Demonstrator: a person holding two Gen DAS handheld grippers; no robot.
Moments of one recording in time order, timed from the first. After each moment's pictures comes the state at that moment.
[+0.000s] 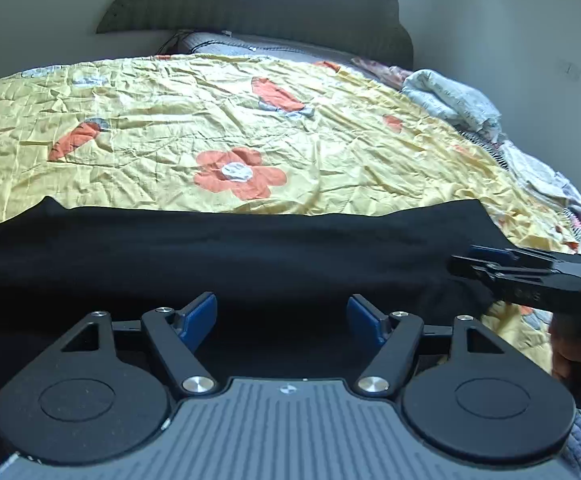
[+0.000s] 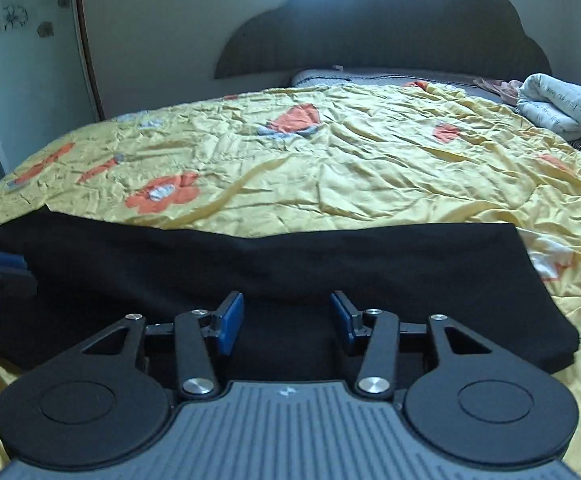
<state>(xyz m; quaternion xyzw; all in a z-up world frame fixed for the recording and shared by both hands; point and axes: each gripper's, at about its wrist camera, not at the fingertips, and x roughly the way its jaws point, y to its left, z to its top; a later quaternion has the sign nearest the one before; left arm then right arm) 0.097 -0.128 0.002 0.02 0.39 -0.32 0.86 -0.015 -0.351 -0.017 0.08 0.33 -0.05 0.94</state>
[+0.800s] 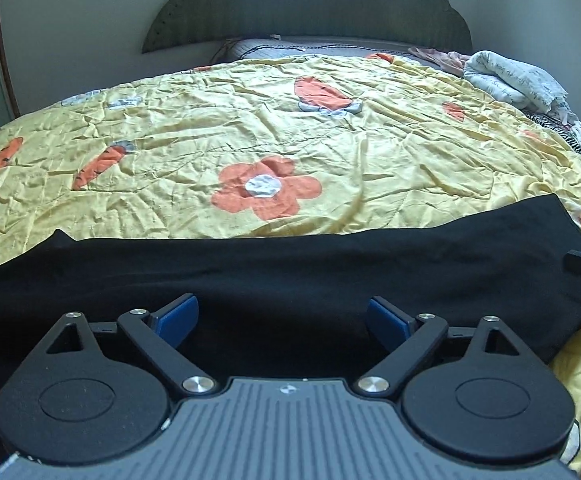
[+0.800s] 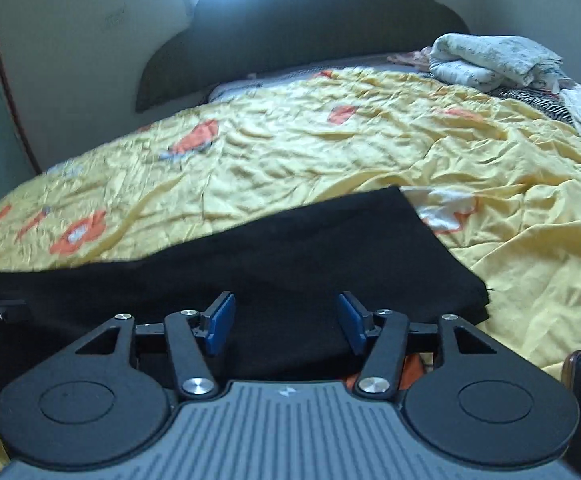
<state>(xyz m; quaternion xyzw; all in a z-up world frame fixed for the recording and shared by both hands) 0.103 -0.187 -0.010 0.09 0.37 -0.21 0.90 -0.050 -0.414 -0.025 0.17 0.29 -0.15 0.93</state>
